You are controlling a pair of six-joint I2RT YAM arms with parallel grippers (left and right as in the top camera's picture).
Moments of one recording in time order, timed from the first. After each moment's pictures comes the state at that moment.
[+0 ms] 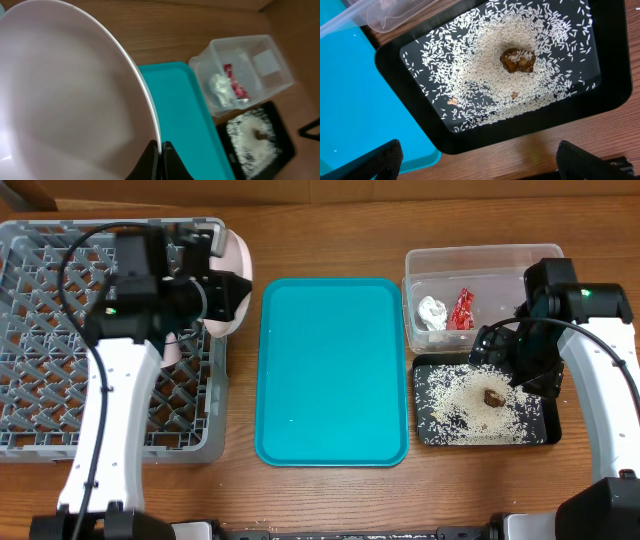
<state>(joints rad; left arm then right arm) 0.06 1.52 1.41 -0.74 0.64 -0.02 -0.04 1.56 1.40 -1.40 -0.08 0.39</state>
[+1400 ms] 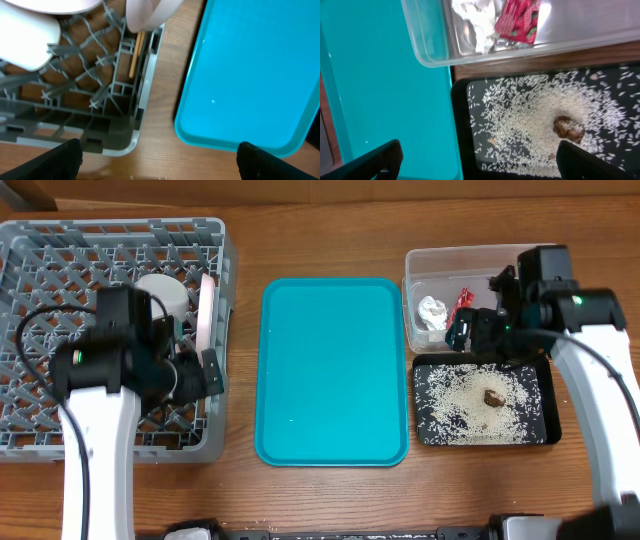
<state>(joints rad) 0.11 1.27 1.33 -1.37 0.12 -0.17 0.02 1.49 1.37 -1.15 -0.22 0.19</state>
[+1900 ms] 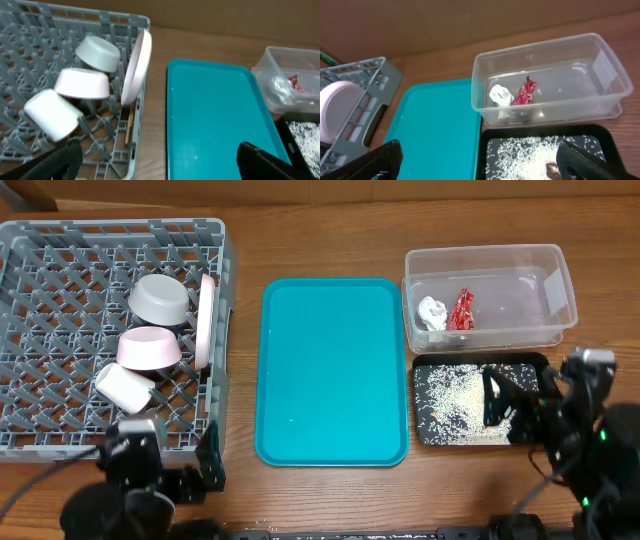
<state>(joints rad) 0.11 0.39 0.98 -1.08 0.15 -0.09 0.02 0.61 1.01 -0.88 -0.18 0.22</state>
